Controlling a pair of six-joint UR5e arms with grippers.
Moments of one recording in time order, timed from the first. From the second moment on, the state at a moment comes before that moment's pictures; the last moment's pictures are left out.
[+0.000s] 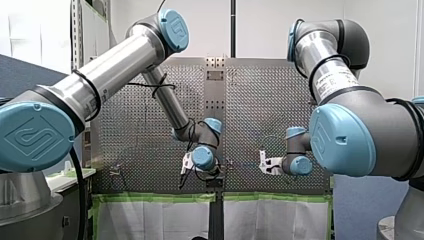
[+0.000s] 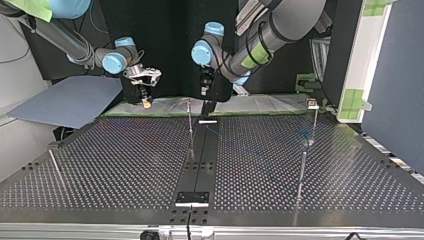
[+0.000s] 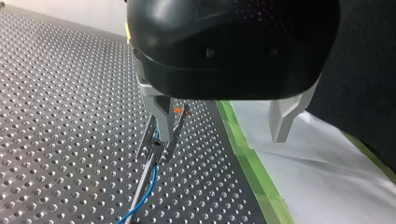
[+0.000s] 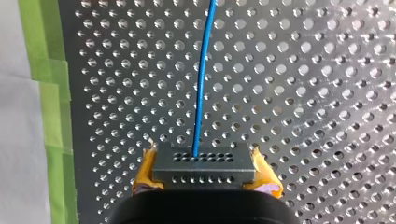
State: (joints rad) left arm -0.66 -2.41 -1.63 -2.64 -1.98 -1.60; right arm 1.81 -0.70 1.72 -0.80 1.26 1.52
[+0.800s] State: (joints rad) left arm -0.72 -2.36 -1.64 -2.65 -2.03 -1.60; right arm 1.83 -0.59 1.73 -0.82 1.33 1.48
